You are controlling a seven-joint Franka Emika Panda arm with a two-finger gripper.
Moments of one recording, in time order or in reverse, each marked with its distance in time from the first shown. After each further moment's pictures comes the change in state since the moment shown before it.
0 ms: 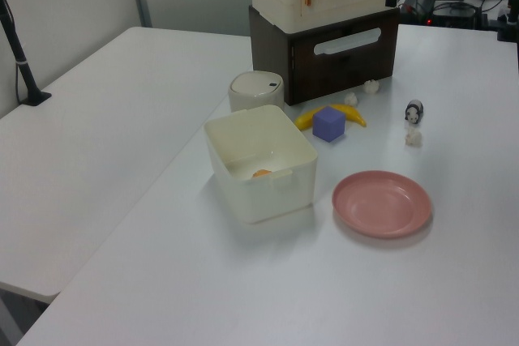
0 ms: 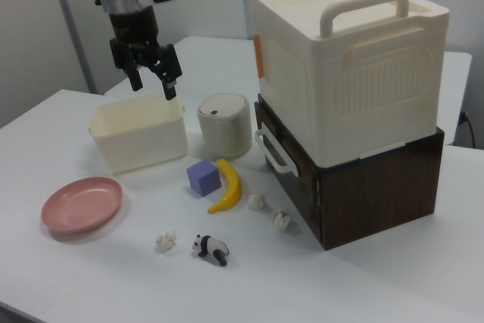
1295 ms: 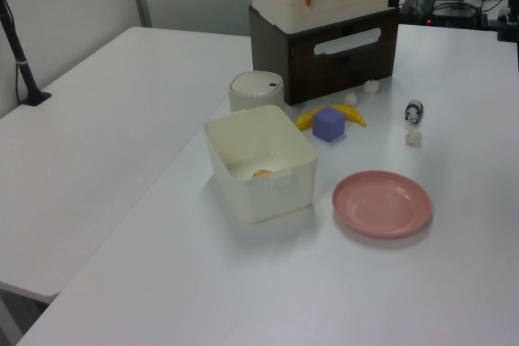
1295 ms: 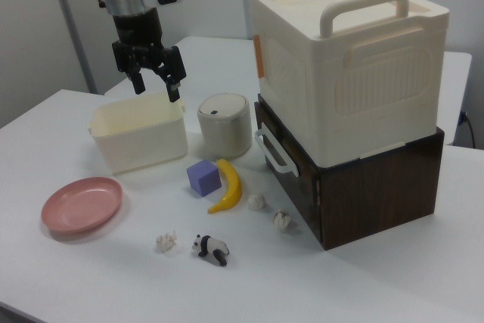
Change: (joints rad) arm -0.021 0.004 0.007 -0.003 0.000 0.000 -0.058
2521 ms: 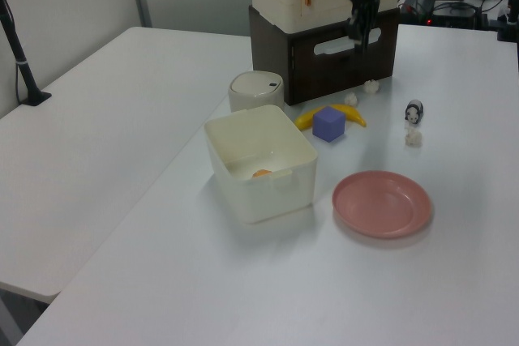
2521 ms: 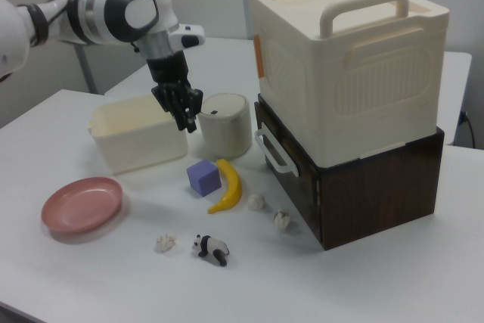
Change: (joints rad) arm 0.061 0.207 0.004 -0.021 -0.095 0.223 0.170
